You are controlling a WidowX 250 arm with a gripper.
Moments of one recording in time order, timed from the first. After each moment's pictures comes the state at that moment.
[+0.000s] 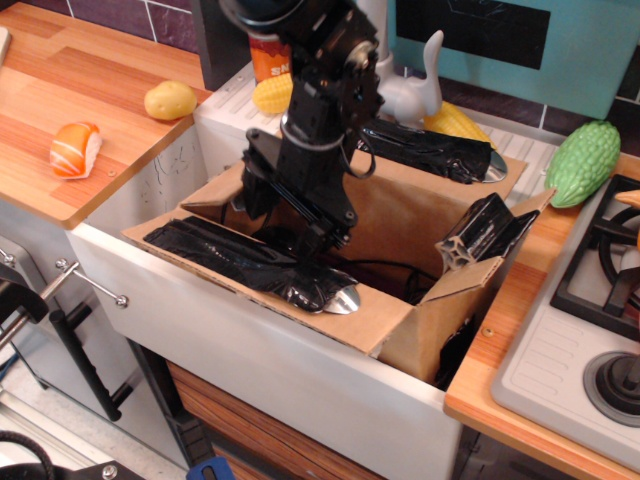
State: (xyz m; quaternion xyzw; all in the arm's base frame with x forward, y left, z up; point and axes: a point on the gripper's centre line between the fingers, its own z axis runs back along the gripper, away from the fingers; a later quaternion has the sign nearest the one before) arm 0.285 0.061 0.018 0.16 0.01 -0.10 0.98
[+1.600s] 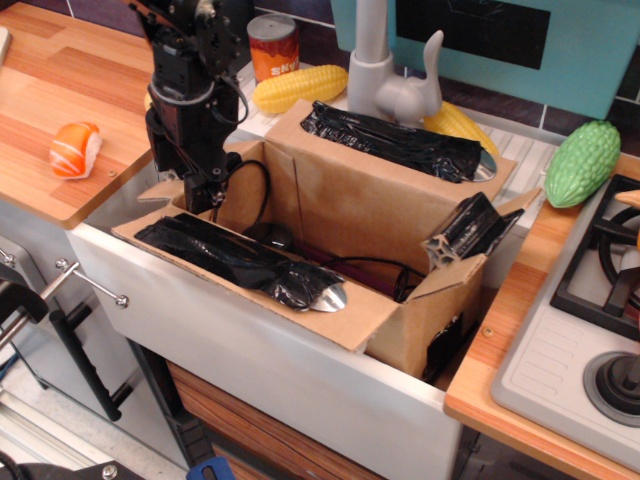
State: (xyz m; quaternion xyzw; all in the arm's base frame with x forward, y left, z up) arm 0.281 0.152 0.022 0.15 -0.02 -0.19 0.97
